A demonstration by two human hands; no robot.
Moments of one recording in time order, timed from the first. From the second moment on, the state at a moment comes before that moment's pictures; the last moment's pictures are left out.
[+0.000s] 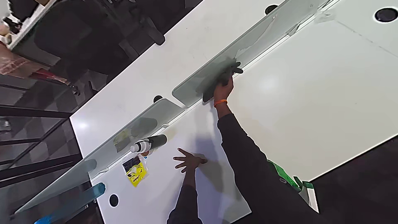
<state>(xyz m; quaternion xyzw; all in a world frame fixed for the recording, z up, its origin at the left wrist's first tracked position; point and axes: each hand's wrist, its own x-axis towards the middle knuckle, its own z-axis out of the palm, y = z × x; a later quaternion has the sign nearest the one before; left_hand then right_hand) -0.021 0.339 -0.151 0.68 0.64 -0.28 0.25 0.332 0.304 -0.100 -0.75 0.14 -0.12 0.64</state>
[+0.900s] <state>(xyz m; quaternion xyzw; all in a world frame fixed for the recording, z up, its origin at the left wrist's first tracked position) -0.018 0.339 -0.150 0.68 0.63 -0.30 0.22 0.207 0.356 -0.073 -0.81 -0.23 -0.12 0.52</state>
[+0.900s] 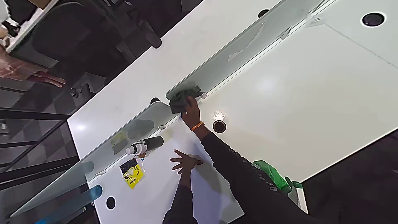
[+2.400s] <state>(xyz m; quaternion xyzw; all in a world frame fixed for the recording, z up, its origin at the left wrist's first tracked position) -0.042 0.330 -0.163 0.72 0.62 -0.18 0.27 0.094 0.268 -0.058 -0.84 -0.24 0.13 0.47</state>
